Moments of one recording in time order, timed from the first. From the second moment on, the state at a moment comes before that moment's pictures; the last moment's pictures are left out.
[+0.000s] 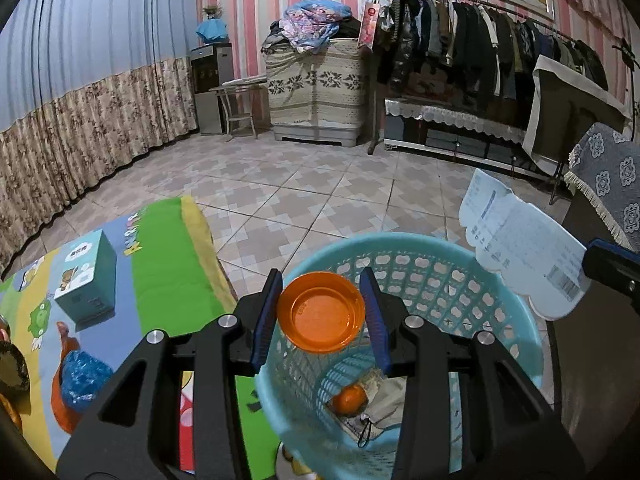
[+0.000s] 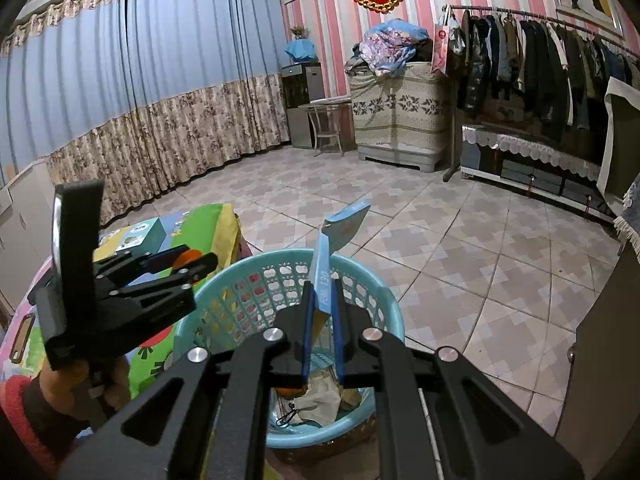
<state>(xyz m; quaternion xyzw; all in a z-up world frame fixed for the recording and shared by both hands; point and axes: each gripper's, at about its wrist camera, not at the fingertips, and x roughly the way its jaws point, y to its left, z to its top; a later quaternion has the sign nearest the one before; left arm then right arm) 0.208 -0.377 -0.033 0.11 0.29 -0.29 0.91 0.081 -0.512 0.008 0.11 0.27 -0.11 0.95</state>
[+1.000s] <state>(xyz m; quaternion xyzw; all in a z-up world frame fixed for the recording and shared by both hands) 0.216 -0.297 -0.008 0.07 0.26 -0.21 0.94 0.130 -0.492 -0.022 0.10 0.33 -0.08 0.94</state>
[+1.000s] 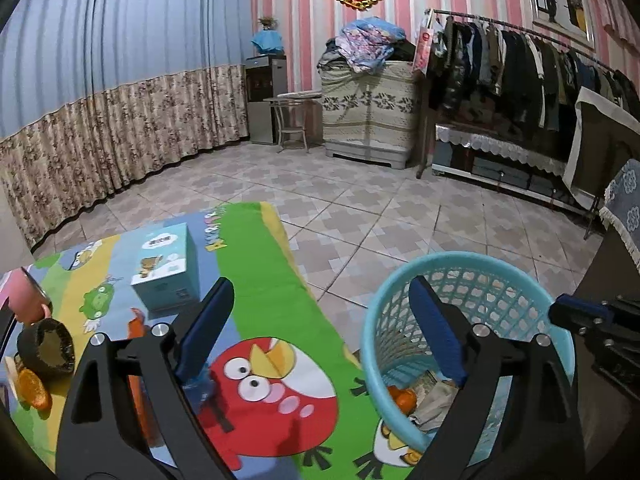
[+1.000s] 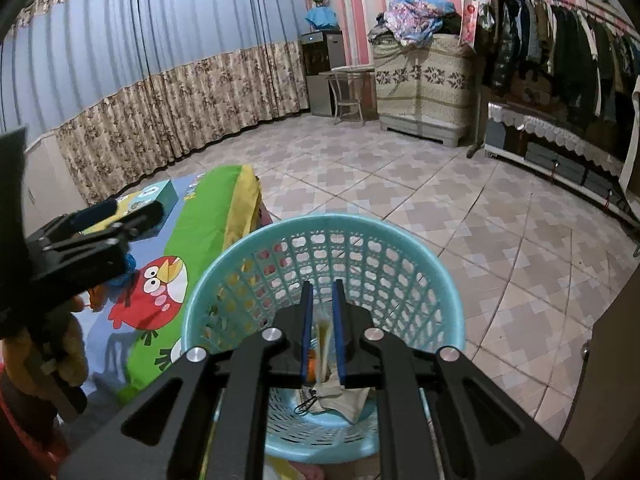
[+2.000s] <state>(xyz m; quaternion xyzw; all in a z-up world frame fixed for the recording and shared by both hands) 0.178 -0.166 0.013 0.05 0.23 -0.12 0.96 0.131 -0.425 0.011 0.04 0.26 -0.13 0.96</state>
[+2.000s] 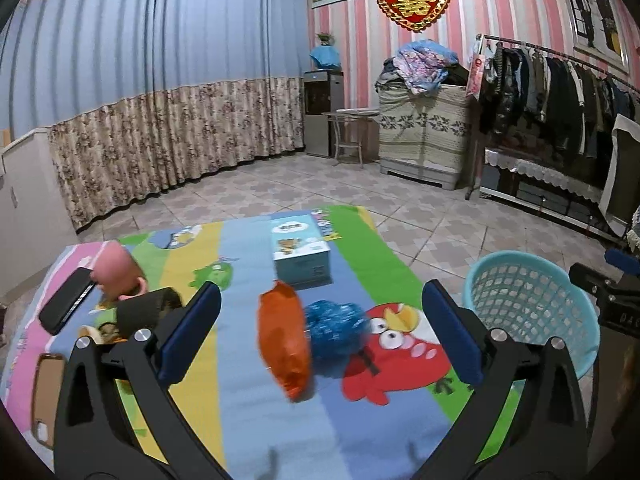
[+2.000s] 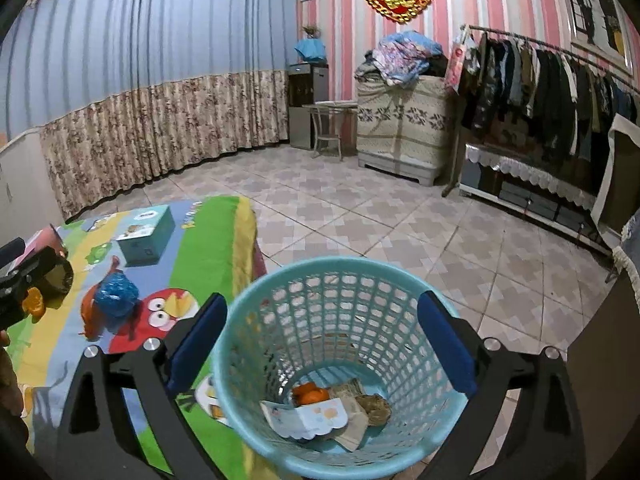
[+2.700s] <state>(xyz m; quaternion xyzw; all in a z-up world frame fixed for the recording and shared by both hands) 0.160 -0.045 0.007 0.04 0.24 -0.03 0.97 0.144 -0.292 0.026 -0.04 0.25 -0.04 0.97</state>
